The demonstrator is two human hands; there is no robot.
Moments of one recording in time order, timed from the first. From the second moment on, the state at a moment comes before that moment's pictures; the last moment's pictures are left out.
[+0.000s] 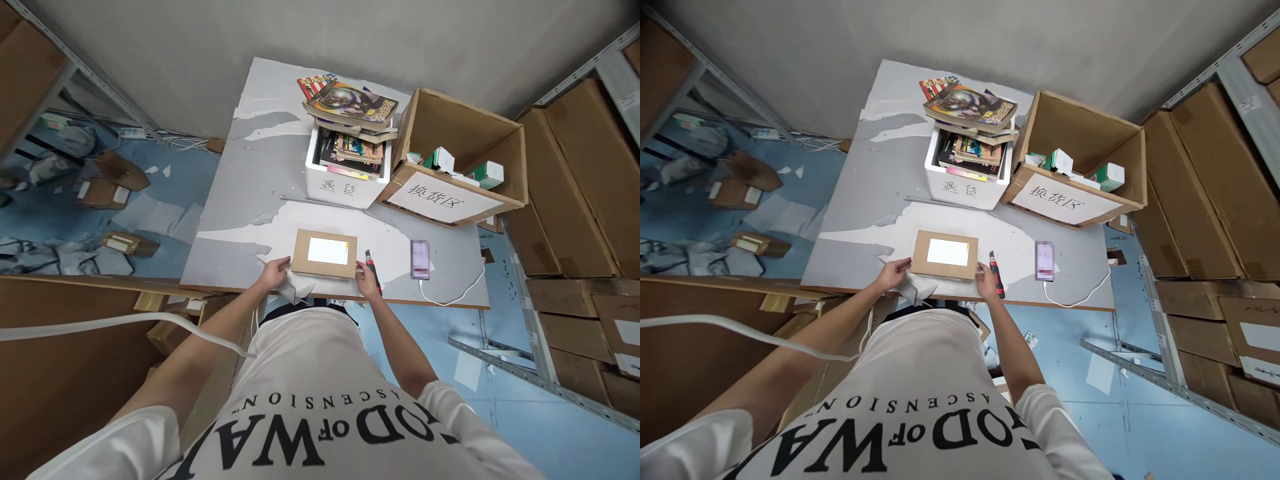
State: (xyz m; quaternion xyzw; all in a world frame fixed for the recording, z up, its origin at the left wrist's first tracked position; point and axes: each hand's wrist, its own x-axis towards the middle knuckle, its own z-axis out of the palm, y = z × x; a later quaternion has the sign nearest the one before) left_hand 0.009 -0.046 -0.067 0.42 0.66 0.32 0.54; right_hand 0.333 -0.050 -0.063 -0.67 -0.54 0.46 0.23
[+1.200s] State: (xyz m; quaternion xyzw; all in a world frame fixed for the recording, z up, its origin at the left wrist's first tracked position) left_hand 0.051 -0.064 -0.001 0.62 0.73 0.21 0.22; right_hand 0.383 -0.046 -0.067 -0.81 -0.50 0.28 0.10
